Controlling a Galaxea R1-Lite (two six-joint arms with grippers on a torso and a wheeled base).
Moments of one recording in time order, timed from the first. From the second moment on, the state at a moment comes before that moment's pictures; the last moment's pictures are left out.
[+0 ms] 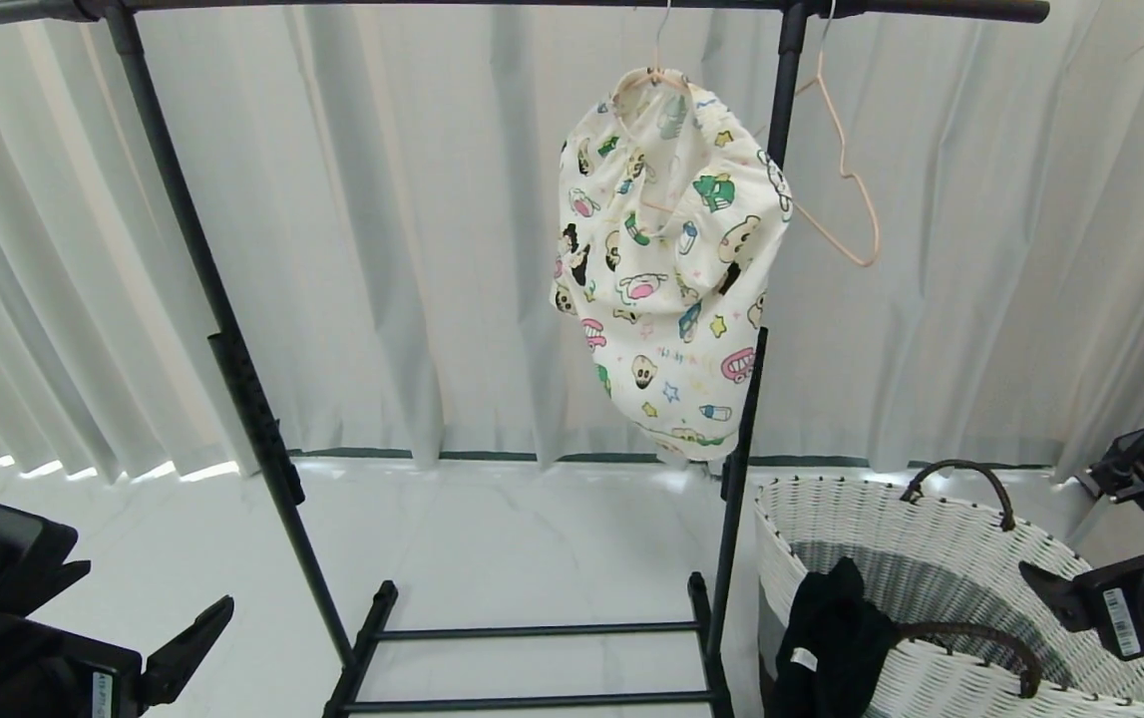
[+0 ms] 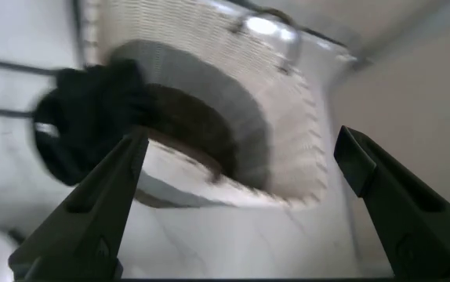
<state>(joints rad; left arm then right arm) 0.01 1.03 -0.17 -0.47 -0.01 0.32 0.45 1.20 -0.47 -0.15 -0.49 -0.09</state>
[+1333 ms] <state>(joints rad) 0.00 1.04 -0.20 -0.47 0.00 0.33 0.56 1.86 -0.37 -0.58 -0.38 -0.29</state>
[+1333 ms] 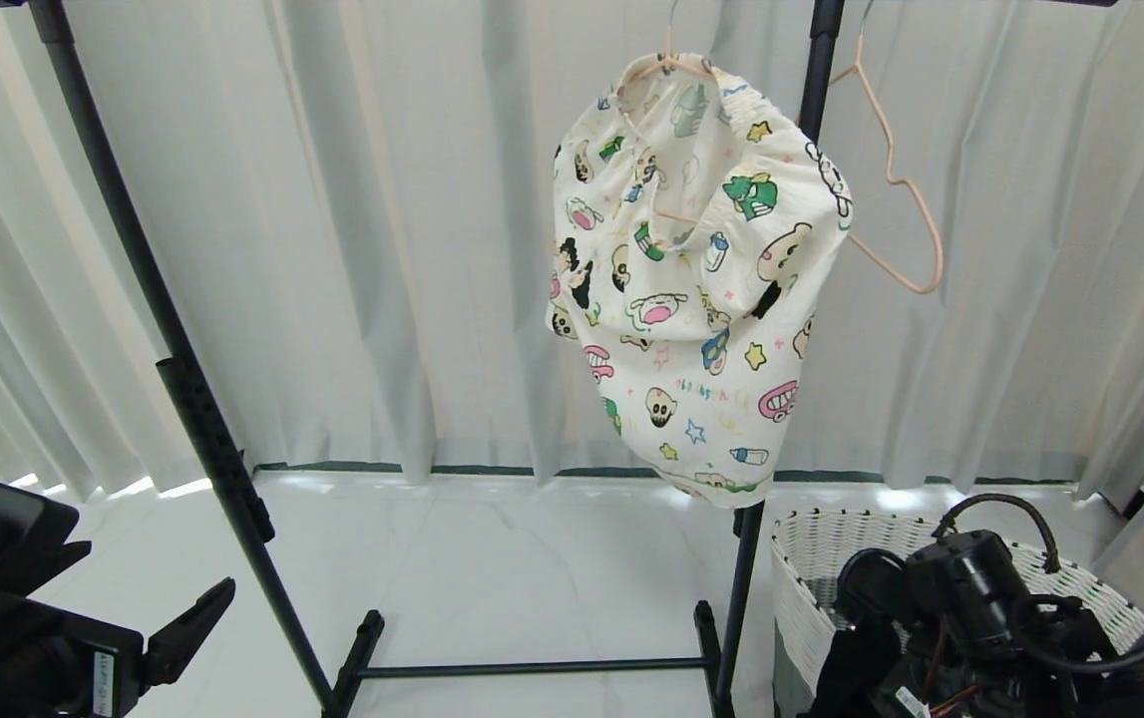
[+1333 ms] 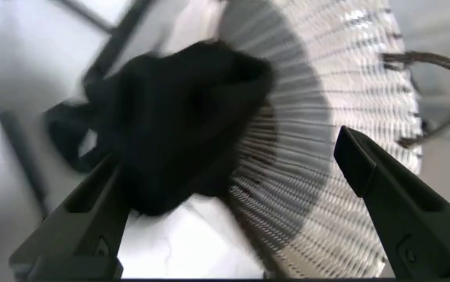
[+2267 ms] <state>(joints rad) 0.01 1.05 -0.18 -0.47 0.03 0.32 0.54 1.83 -0.46 -0.58 -0.44 -0.37</state>
